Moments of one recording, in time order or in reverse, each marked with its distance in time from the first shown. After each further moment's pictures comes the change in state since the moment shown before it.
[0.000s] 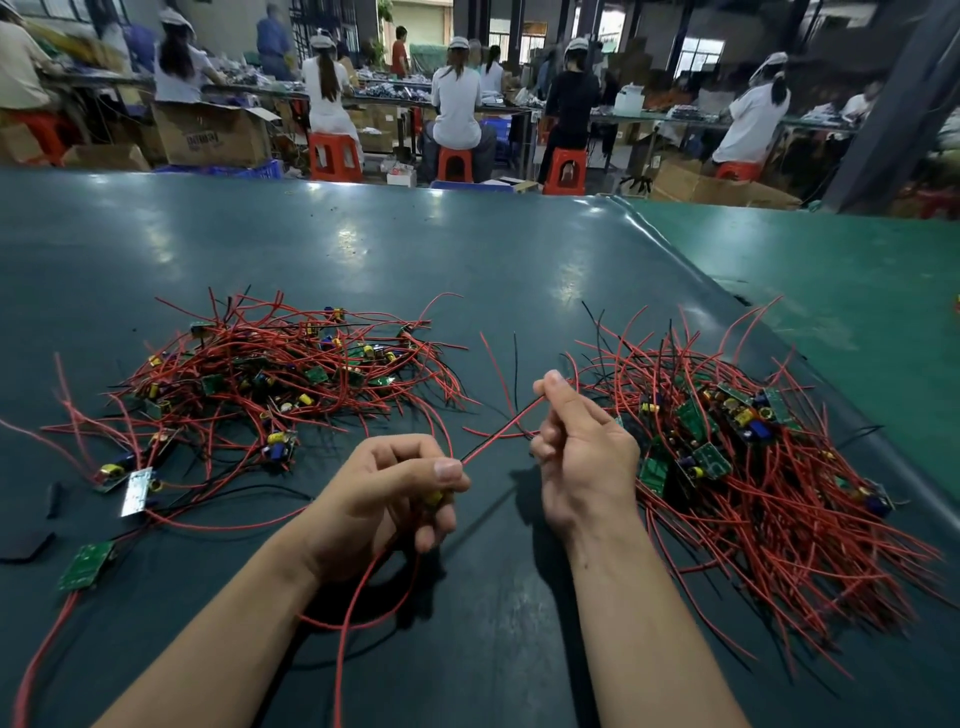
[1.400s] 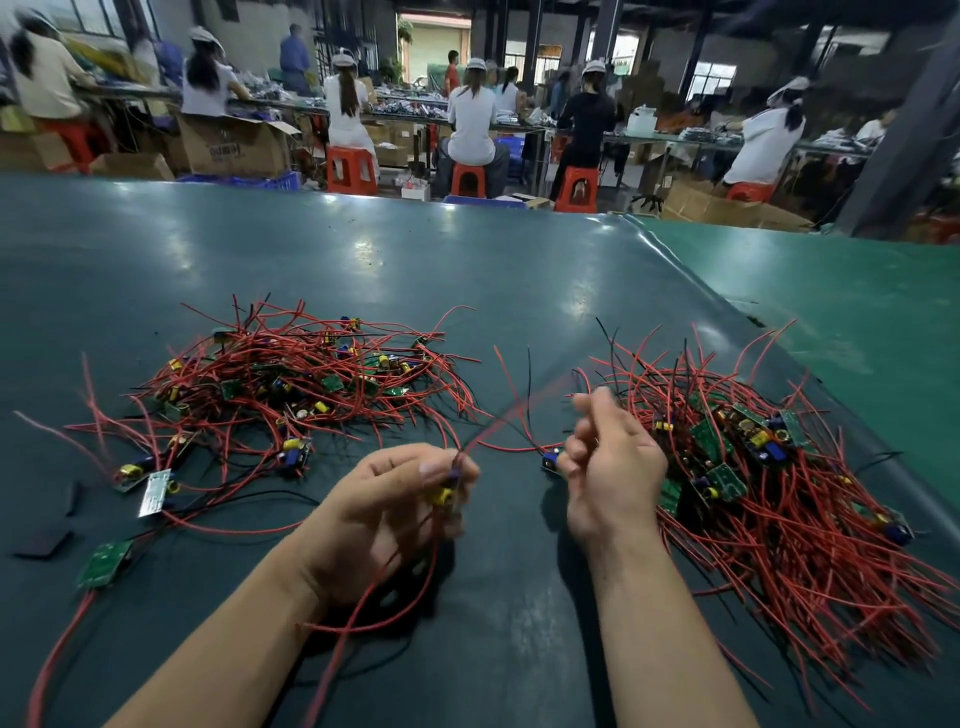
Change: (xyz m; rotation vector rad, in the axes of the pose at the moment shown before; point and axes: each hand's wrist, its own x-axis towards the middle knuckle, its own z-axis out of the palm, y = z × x) left_hand -0.005 -0.002 -0.004 -0.196 -0.008 0.036; right_hand 0.006 -0.003 -0.005 -0.037 0.057 -0.078
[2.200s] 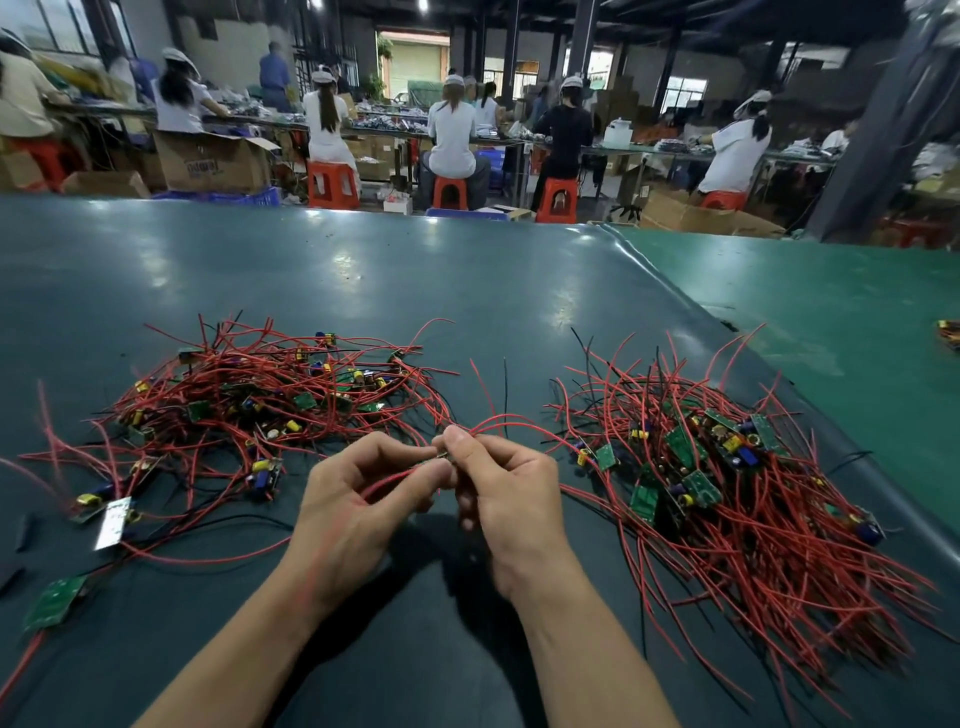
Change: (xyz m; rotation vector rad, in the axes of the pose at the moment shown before) left_hand 0.014 -0.010 0.009 0.521 0.341 0.449; right_hand -0.037 0.021 0.016 -0.359 -0.404 0.078
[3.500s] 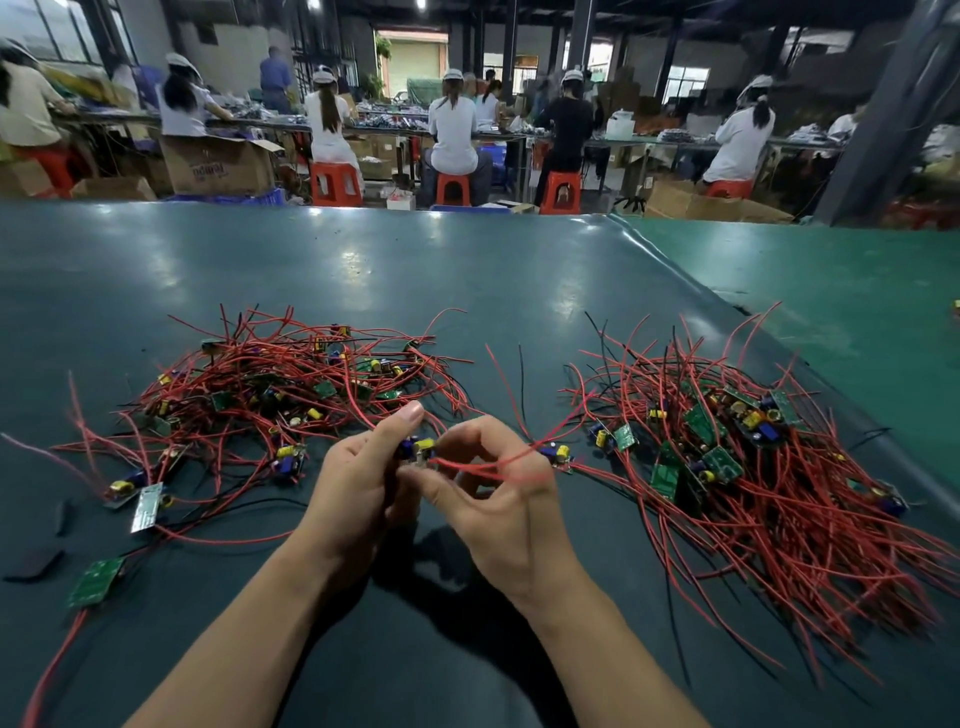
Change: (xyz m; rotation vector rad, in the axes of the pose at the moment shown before) left_hand 0.009 -0.001 -0.011 -0.255 0.065 -0.404; right_hand -0.019 0.014 0.004 -0.401 -0.156 -0.470
